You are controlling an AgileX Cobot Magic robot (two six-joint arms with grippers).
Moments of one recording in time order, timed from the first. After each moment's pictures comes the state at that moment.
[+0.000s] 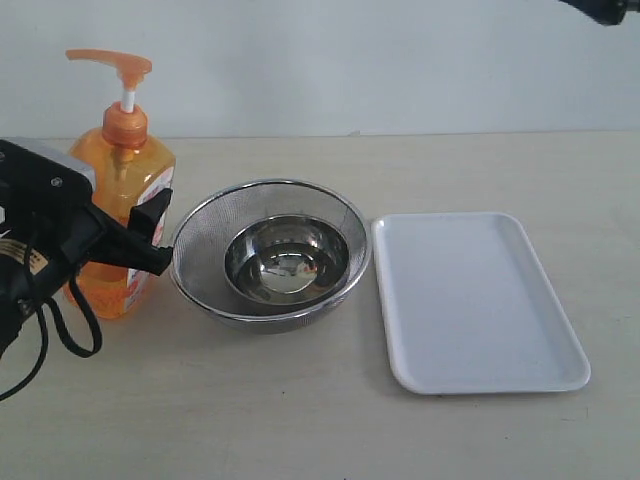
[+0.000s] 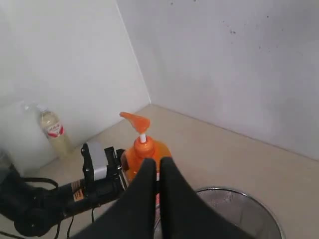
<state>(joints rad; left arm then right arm) -0.30 1.81 -0.45 -0.08 -1.13 0.35 0.08 1.09 -0.87 -1.53 -0.93 1.69</state>
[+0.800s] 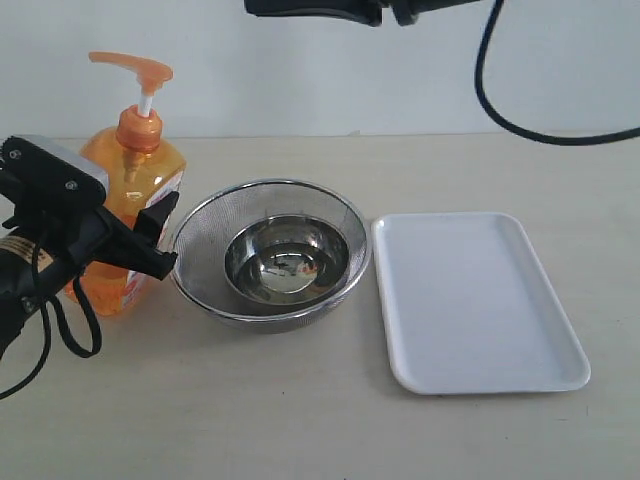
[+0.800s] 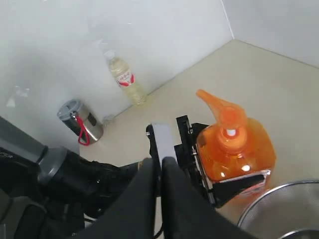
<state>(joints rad) -0.30 1.81 -0.47 -0.06 -1.11 0.41 0.41 1.54 -1.32 -1.74 -0.97 2.01</state>
